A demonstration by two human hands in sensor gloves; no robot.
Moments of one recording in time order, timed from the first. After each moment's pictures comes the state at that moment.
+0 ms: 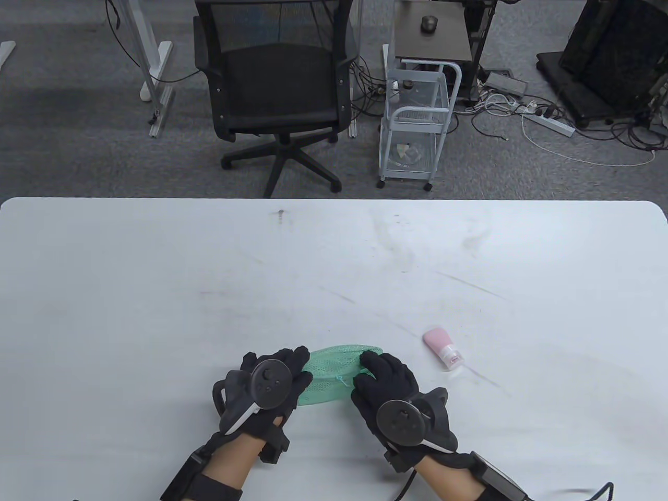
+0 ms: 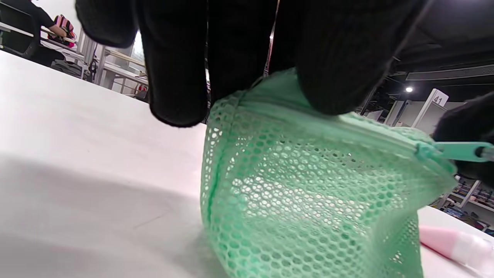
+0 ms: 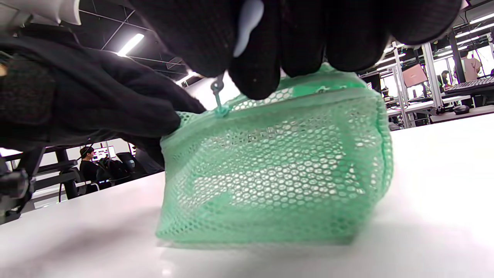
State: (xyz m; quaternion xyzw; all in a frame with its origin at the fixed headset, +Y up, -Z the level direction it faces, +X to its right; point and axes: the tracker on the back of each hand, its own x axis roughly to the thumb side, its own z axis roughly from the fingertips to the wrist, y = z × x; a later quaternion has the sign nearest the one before) left_hand -0.144 -0.746 -0.257 0.01 -0.07 0.18 0.98; right_hand 0.096 -0.736 -0.225 0.25 -0.10 0.94 0.19
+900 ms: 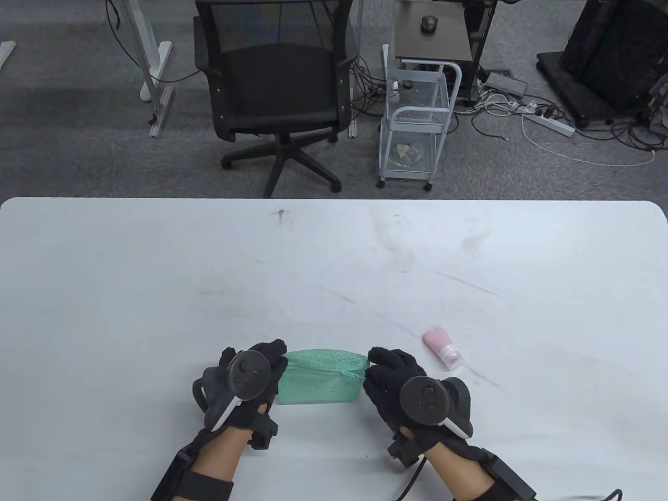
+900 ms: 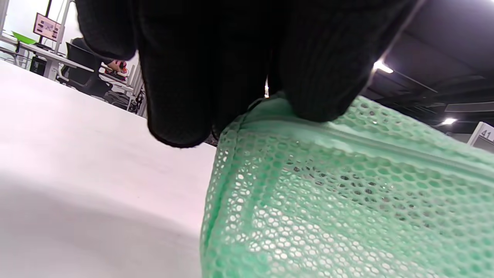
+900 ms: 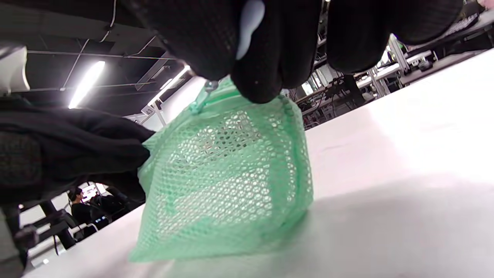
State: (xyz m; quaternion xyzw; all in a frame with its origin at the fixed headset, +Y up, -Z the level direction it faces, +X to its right) left_hand -0.177 -0.742 -0.267 0.06 0.01 0.20 0.98; right_hand 0.127 -0.742 -0.251 0.20 -0.04 0.93 0.31
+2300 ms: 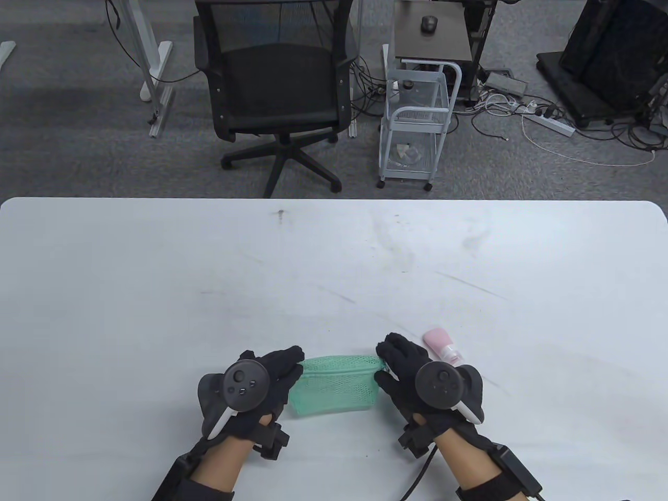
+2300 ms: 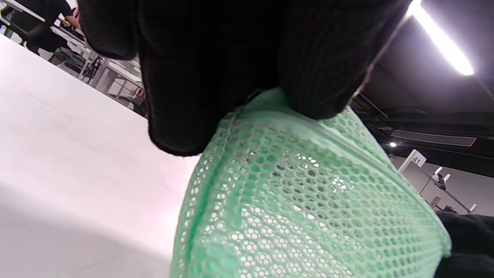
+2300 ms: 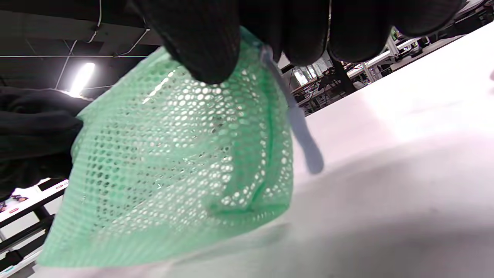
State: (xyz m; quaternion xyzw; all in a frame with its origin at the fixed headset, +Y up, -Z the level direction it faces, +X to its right) left_hand -0.163 -0.735 -0.252 0.05 -0.07 0.29 0.95; right_hand 0.146 -0.756 -0.270 0.19 -0.03 0.93 0.31
